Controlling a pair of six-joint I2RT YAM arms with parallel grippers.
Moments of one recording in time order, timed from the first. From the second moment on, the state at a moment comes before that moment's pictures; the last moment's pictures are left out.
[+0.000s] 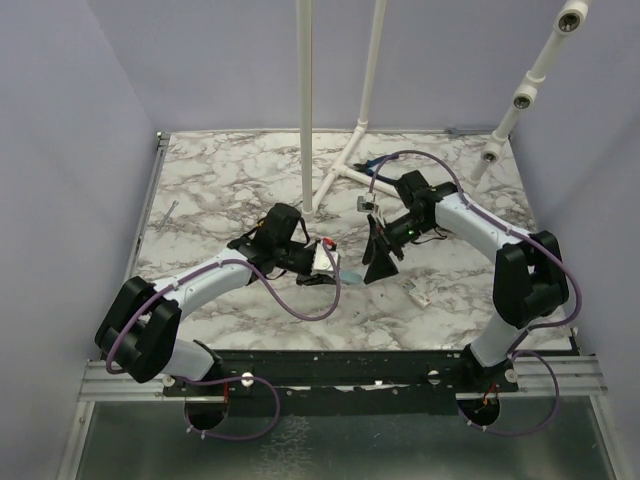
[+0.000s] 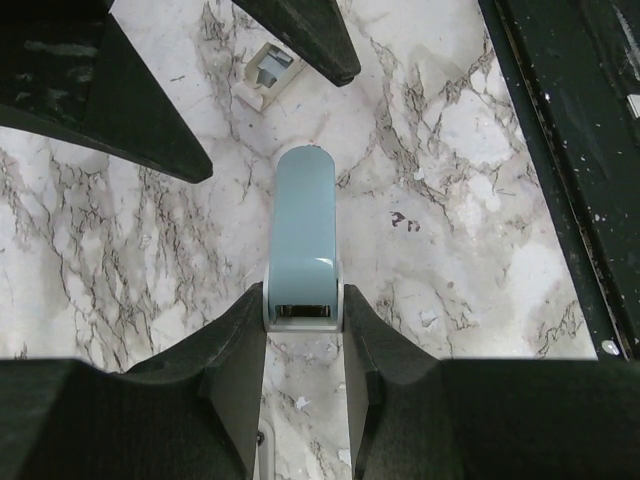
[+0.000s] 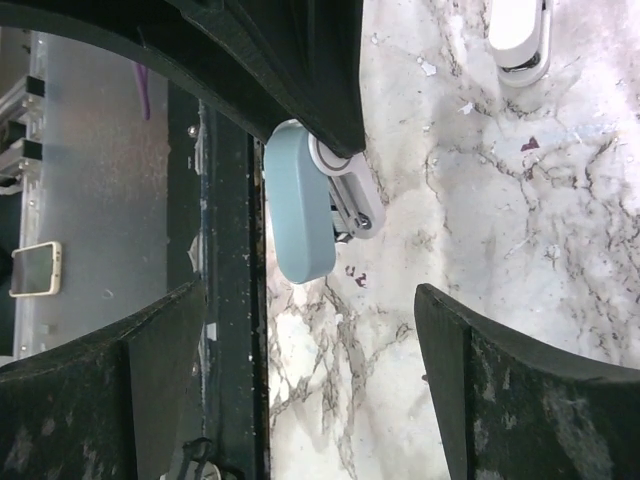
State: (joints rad) left arm -0.64 1.39 0.81 -0.15 0.89 0.83; right arm 0.41 1.71 1.24 -0.96 -1.09 -0.72
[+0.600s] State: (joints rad) left arm -0.69 1.39 0.83 -0.16 0.96 0.84; right arm 0.49 1.85 1.27 -1.03 -1.16 -0.84
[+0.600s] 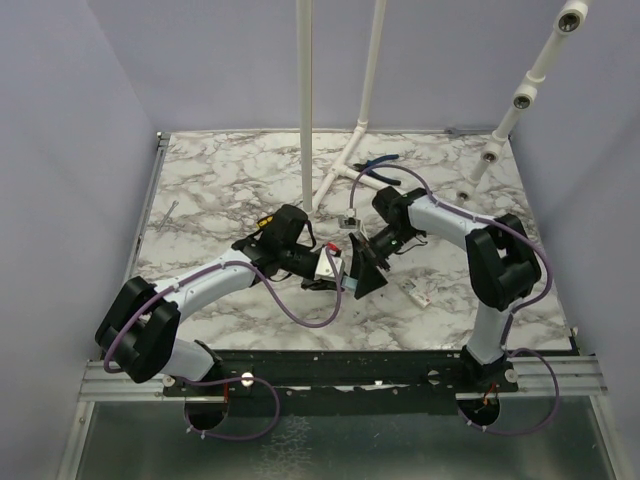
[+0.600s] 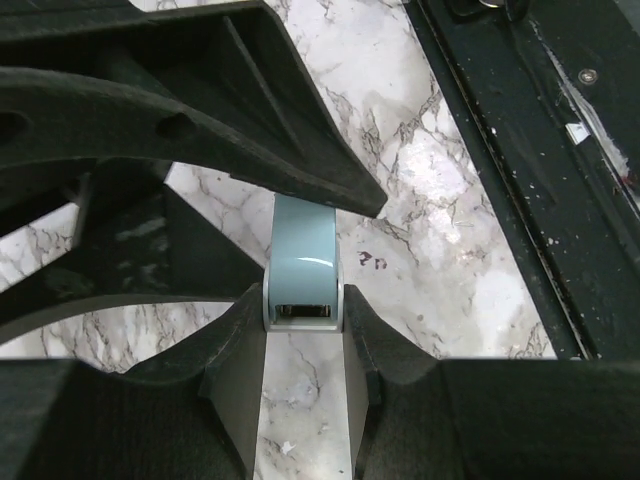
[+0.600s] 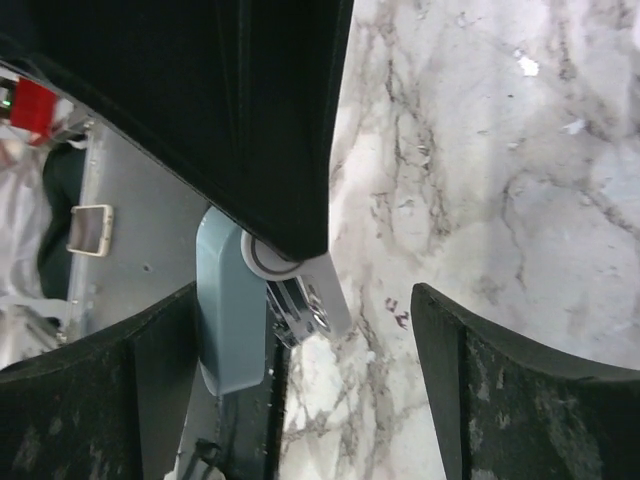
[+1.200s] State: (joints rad) left arm -0.69 1.39 0.83 -0.13 0.90 0.89; right arm 0.50 1.92 1.32 -1.18 -1.23 -1.00
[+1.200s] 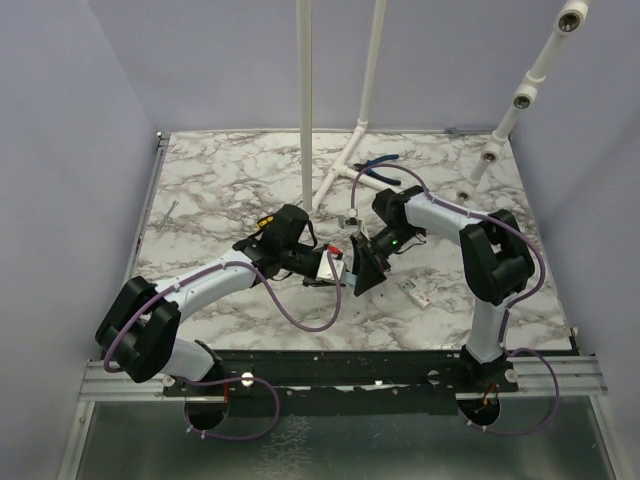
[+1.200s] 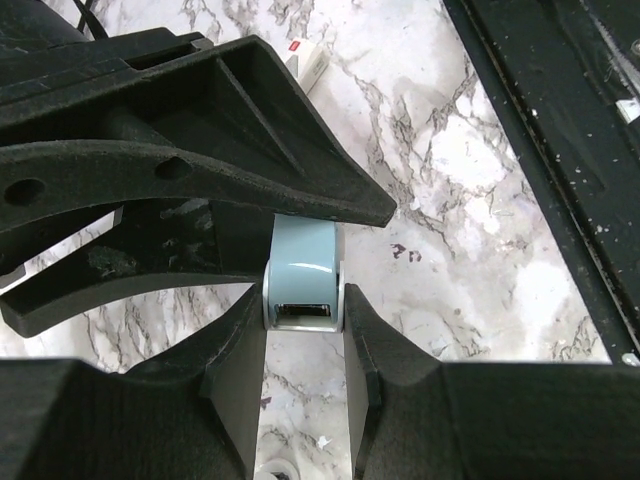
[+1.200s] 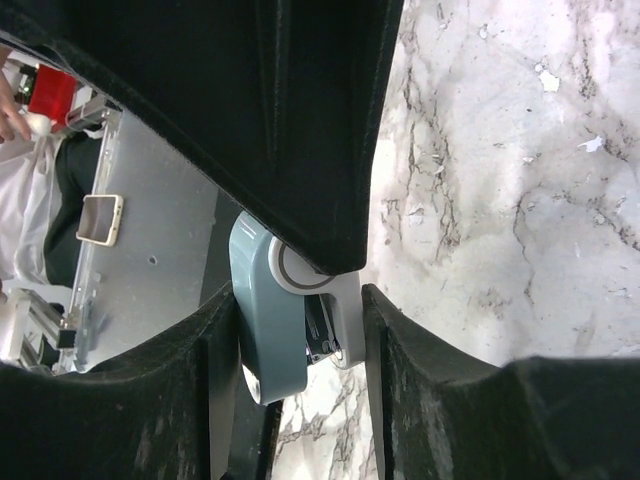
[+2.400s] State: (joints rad) left arm -0.75 1.47 0.85 -0.16 0.75 1.06; right arm 0.50 1.89 1.27 -1.02 -1.11 -0.81
